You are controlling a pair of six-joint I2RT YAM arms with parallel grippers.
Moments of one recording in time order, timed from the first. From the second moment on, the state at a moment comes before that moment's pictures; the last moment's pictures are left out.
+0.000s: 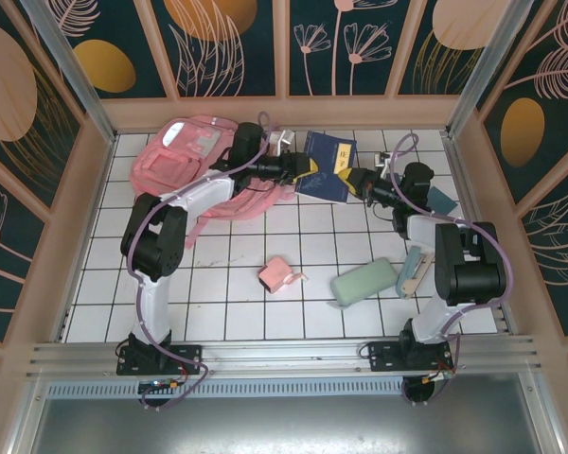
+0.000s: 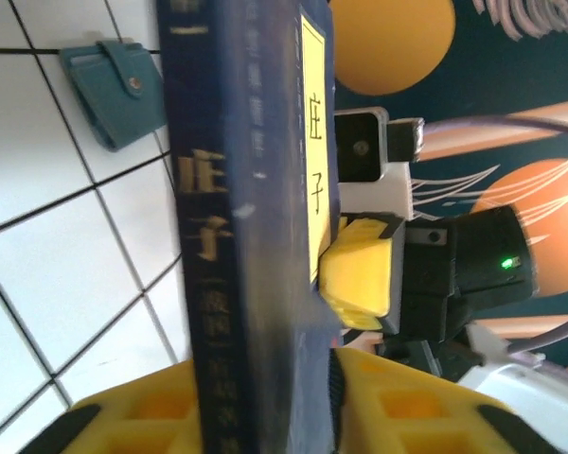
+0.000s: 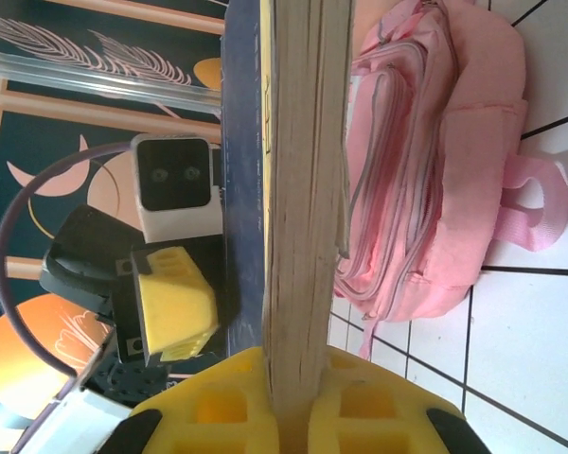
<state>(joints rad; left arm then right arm) -0.49 2.06 1.57 0.08 0.94 -0.94 0.06 1.67 0.78 0.78 -1.01 1.24</state>
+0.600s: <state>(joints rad) -0.36 2.06 1.79 -0.50 0.11 -0.43 0.03 1.63 0.78 0.60 -0.94 1.15</state>
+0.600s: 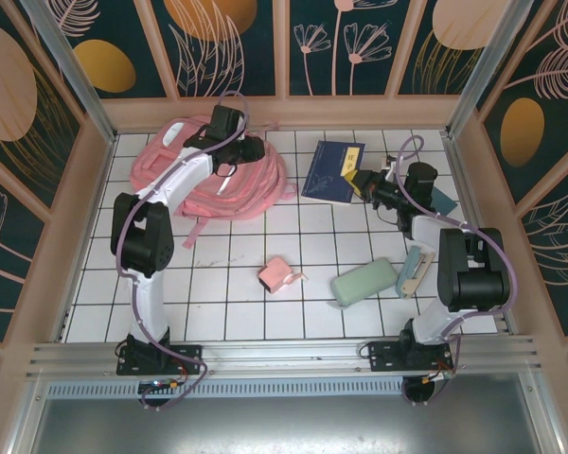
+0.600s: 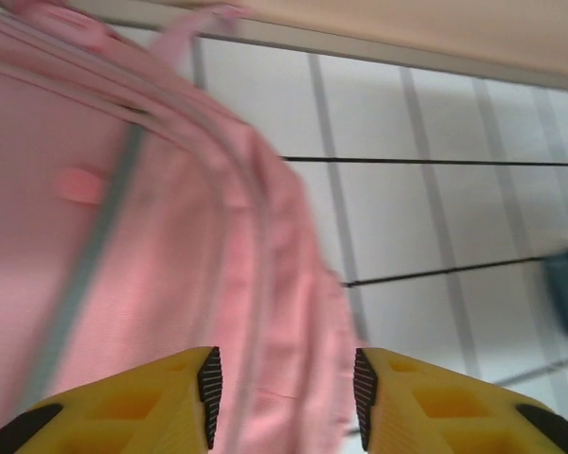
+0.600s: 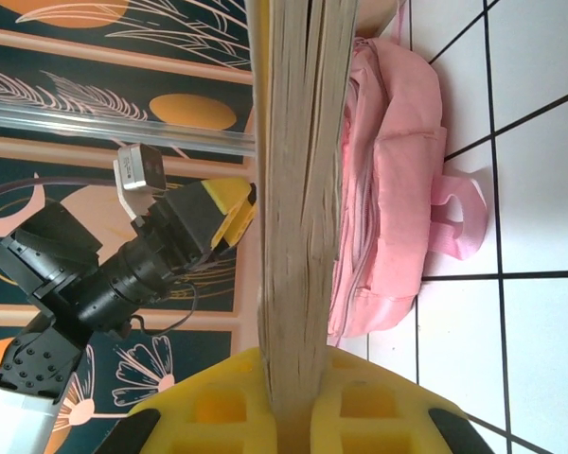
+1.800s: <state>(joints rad) -0.40 2.19 1.87 -0.63 -0.10 -0.26 0.04 1.69 0.80 0.61 -0.94 1.15</state>
